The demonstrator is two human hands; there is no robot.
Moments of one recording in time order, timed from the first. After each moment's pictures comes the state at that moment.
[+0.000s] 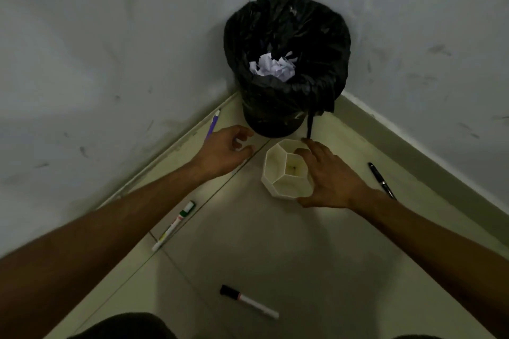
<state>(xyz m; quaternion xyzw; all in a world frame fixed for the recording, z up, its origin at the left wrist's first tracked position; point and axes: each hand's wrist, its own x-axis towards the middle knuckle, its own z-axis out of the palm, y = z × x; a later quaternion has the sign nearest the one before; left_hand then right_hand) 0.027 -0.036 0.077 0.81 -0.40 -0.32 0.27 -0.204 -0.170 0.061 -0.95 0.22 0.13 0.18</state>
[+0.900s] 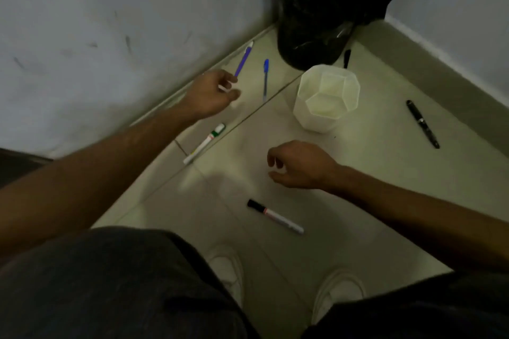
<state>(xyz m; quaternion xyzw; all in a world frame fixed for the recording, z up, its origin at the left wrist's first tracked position) 0.044 0.087 0.044 0.86 -0.35 -0.25 0.29 -0.197 0.005 0.026 -0.96 0.09 0.16 0.22</state>
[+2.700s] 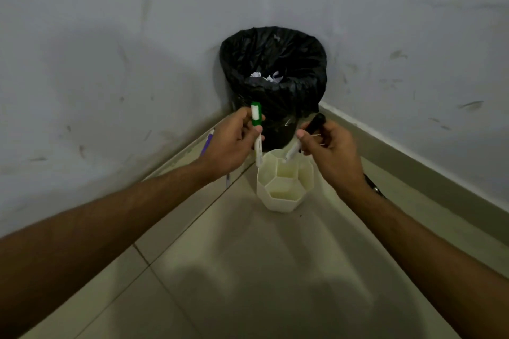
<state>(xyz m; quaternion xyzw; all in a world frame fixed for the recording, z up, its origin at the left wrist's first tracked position) -0.008 -0.037 0.097 0.67 -0.47 -0.28 0.50 -0.197 -0.130 0.107 -0.73 0.39 -0.33 0.45</state>
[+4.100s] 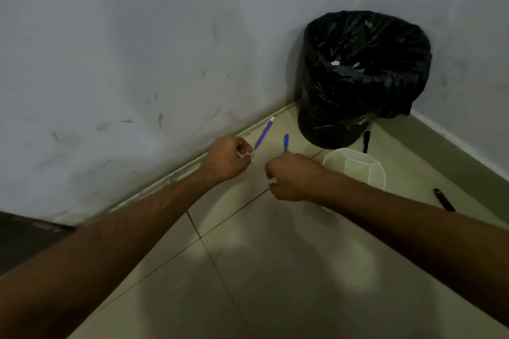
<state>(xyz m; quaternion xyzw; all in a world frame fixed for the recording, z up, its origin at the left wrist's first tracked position) 0.089 0.064 0.019 0.87 -0.39 -0.15 0.24 -0.061 -0.037 0.082 -0.96 0.14 0.20 0.09</state>
